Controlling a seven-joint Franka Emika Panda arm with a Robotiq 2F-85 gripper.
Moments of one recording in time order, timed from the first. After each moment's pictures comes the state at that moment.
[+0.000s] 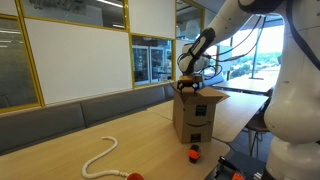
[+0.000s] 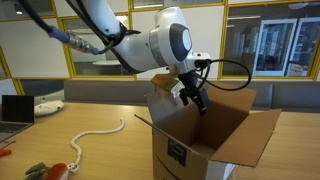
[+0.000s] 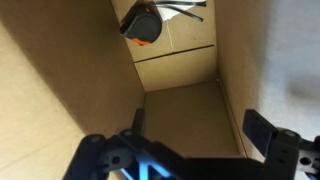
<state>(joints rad) -0.21 0.09 -0.20 -2.15 -0.30 2.52 0.69</state>
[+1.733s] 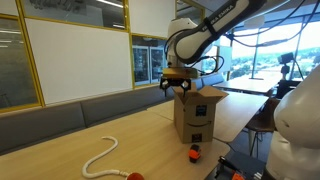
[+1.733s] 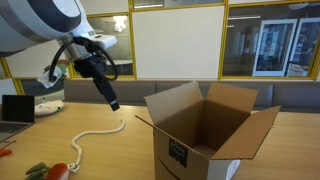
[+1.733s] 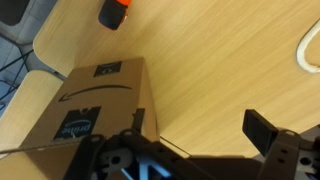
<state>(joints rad) 0.01 -0.47 0.07 -2.57 -0.26 2.32 1.03</state>
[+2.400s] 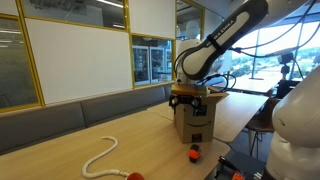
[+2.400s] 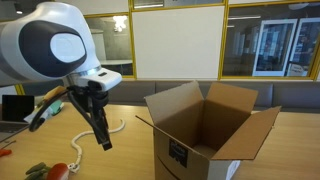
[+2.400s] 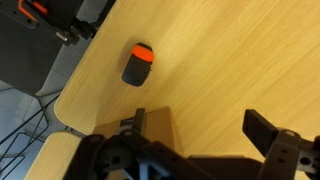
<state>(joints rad) -0.05 -0.48 0.07 -2.76 -0.11 2.40 1.01</state>
